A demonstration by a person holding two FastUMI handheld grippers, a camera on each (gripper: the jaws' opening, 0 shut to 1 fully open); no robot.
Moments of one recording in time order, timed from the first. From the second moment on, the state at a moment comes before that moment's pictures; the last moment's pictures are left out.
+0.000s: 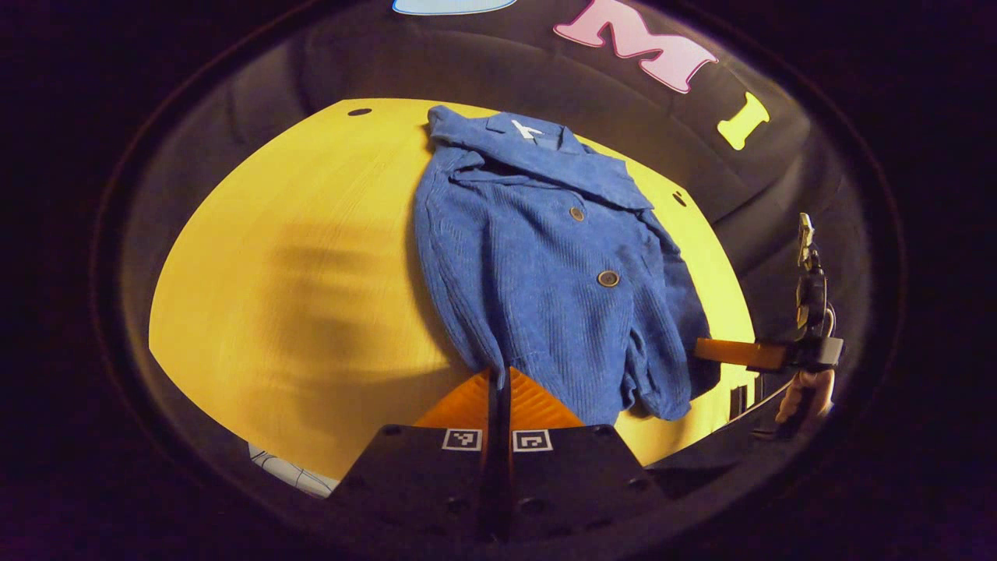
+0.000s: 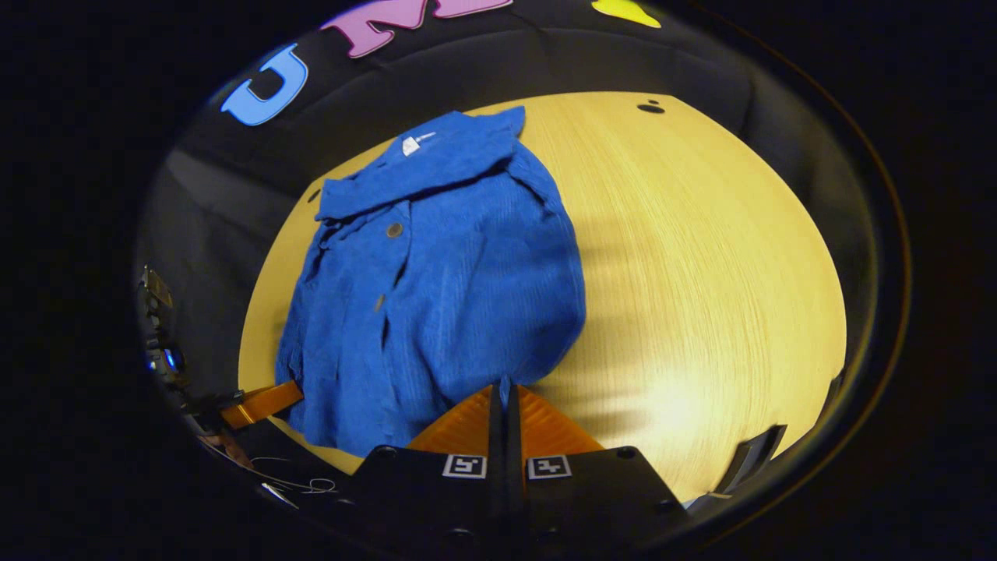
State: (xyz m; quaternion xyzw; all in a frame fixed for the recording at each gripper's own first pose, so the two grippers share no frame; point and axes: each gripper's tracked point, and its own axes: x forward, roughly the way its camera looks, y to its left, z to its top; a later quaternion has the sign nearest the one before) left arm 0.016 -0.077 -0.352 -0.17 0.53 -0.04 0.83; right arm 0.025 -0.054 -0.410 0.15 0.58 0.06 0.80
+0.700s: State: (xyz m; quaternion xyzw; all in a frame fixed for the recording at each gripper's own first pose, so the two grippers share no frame) left arm 0.198 -0.054 -0.221 -0.20 0.38 -0.05 0.90; right arm 0.233 -0.046 -0.311 0.17 0.45 0.12 0.87
